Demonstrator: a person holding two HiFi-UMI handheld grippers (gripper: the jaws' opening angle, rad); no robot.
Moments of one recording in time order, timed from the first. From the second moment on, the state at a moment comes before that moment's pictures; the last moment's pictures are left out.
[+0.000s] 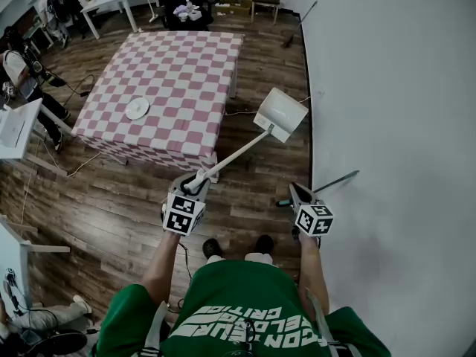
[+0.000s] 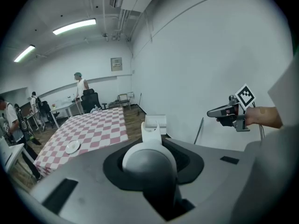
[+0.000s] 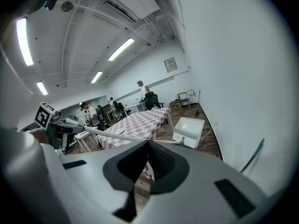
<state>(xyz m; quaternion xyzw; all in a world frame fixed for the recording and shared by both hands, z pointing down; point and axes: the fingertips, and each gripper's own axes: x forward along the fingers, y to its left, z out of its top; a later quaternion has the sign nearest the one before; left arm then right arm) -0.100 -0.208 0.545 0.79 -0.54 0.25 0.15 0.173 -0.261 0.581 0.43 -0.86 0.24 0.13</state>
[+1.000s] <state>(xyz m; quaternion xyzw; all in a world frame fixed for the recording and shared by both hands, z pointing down) -0.109 -0.217 0.521 0.78 -0.56 0.23 0.14 0.164 -0.277 0.579 0.42 -0.87 0.23 0.14</state>
